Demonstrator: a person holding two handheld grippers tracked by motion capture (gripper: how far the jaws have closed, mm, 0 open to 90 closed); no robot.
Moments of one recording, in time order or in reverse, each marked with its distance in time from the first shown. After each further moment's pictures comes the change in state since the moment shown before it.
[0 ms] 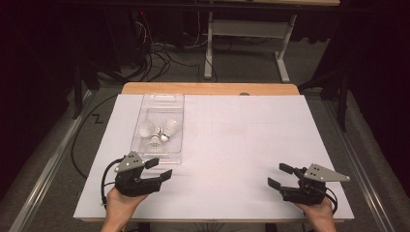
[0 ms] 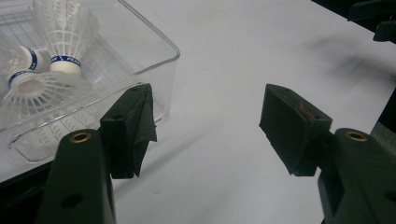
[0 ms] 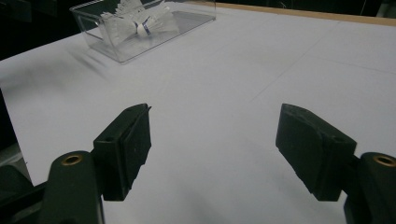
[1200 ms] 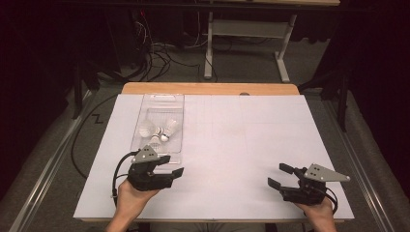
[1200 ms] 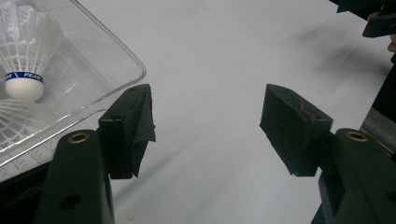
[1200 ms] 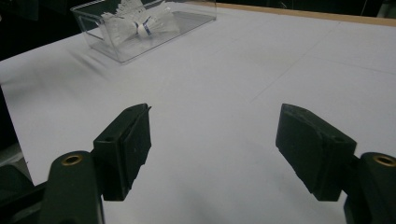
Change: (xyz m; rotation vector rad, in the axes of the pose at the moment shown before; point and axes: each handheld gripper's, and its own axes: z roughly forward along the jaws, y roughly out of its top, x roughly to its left) left arm -0.015 0.025 0.020 0.076 -0.036 0.029; right arm 0.000 0.000 0.000 -0.001 0.002 0.000
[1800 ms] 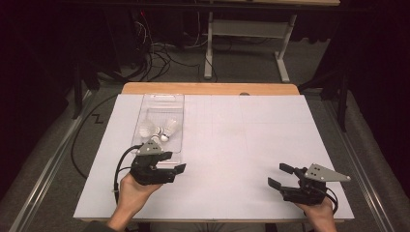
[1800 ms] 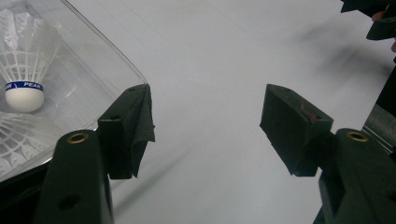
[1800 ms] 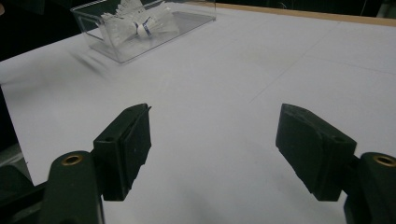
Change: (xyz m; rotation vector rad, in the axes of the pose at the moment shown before) left arm 0.001 0.017 0.004 0.045 -0.004 0.003; right arm 0.000 0.000 0.000 -0.001 0.001 0.001
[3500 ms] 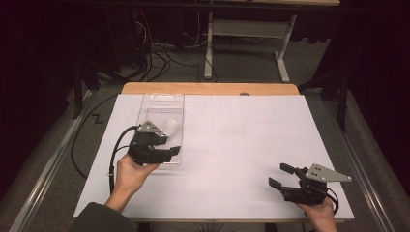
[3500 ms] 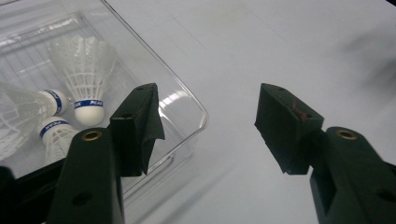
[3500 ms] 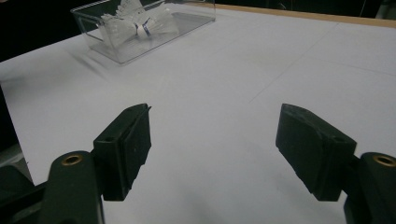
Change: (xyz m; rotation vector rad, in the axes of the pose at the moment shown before) left arm 0.026 0.037 -0.002 0.066 0.088 -0.032; right arm -0.001 0.000 -0.002 -0.003 -0.002 -0.002
